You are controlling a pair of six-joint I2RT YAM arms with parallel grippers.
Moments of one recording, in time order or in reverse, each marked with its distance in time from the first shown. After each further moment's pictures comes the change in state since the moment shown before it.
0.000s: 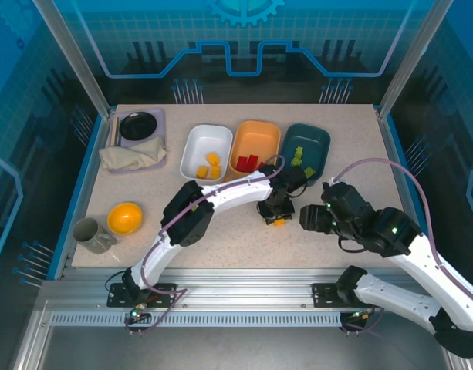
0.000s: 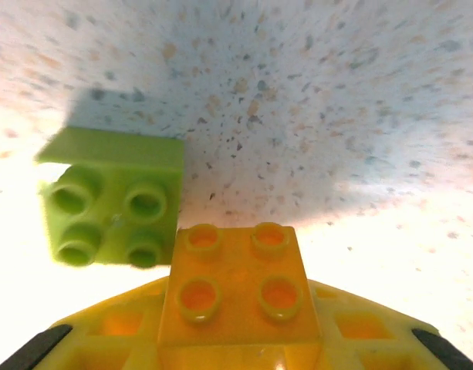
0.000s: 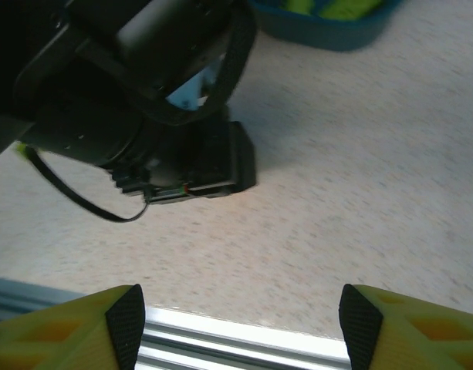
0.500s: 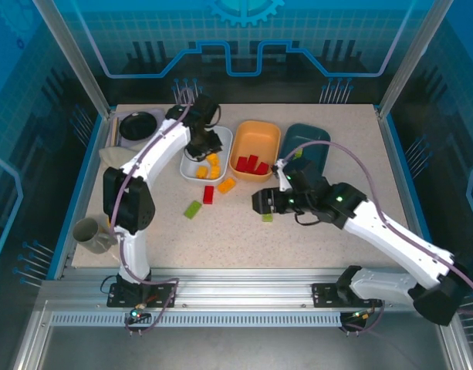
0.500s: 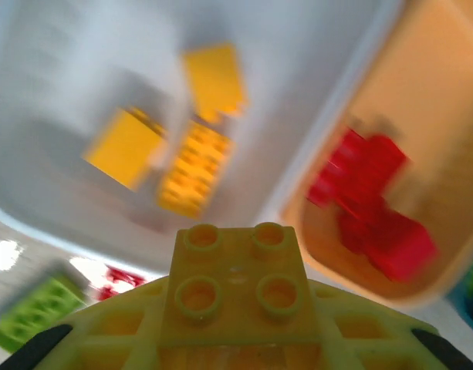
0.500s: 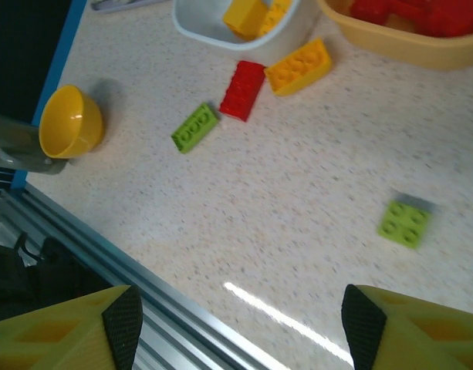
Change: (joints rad) left arm 0.582 -0.257 -0.021 -0.092 -0.135 0.344; right arm 0.000 0.381 0.025 0.469 -0.336 -0.103
